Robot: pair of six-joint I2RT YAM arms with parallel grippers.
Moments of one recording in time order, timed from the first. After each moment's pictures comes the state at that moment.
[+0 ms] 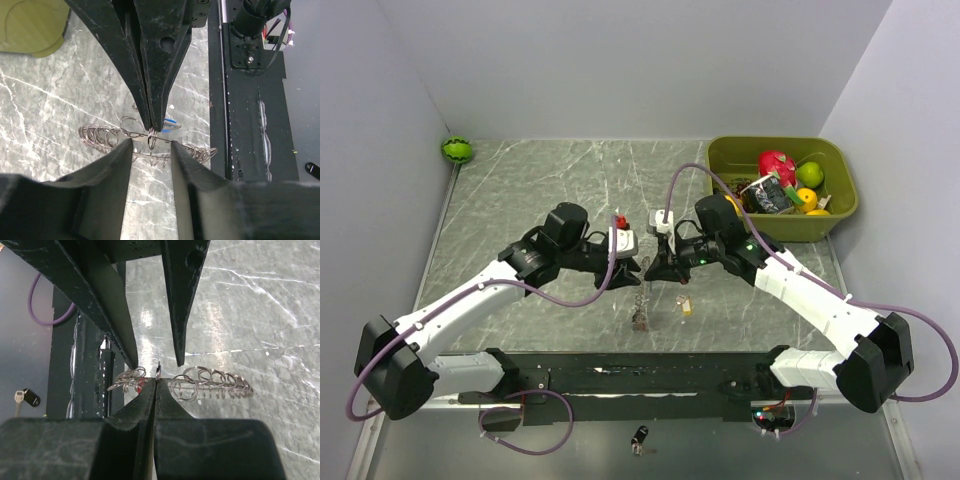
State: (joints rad) left arm -0.71 1.19 0.95 -0.28 0.75 0.36; right arm 0.63 1.21 1.00 -0.44 -0.83 -0.37
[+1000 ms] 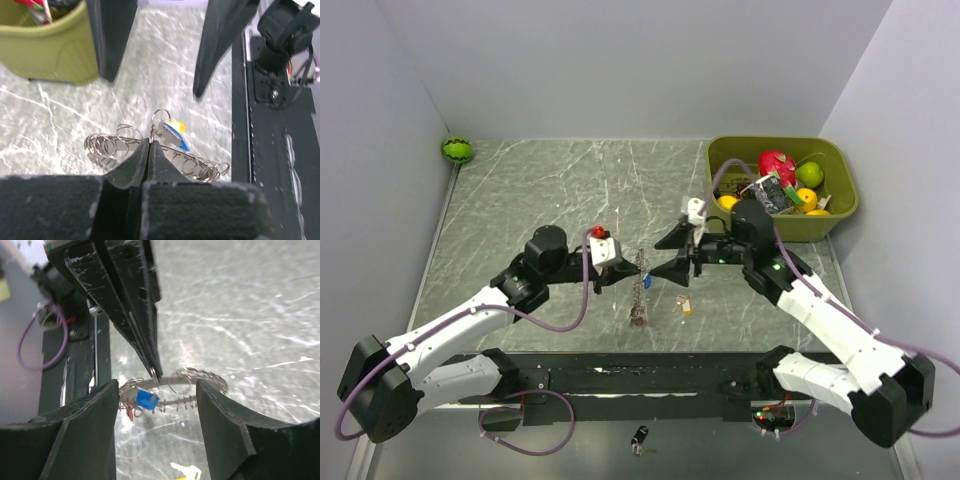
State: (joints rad) left arm -0.72 1.05 0.71 0.13 0.67 0.23; right arm 0.58 1.04 0.90 -0.19 -0.80 -0.18
